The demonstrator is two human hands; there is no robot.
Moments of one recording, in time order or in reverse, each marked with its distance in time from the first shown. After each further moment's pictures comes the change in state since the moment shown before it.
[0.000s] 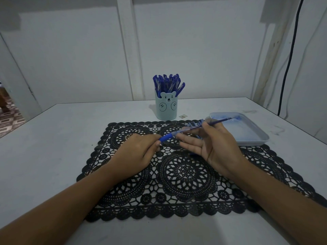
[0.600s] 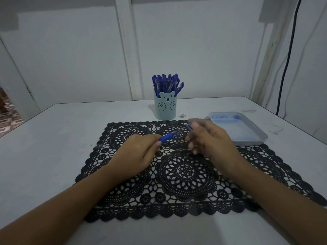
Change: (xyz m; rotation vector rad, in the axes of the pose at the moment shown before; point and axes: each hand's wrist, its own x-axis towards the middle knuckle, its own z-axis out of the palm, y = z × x) left_hand 0.000 -0.001 0.002 -0.066 -0.020 -0.017; right_hand -0.004 0.001 -0.004 -0.538 -0.007 -0.149
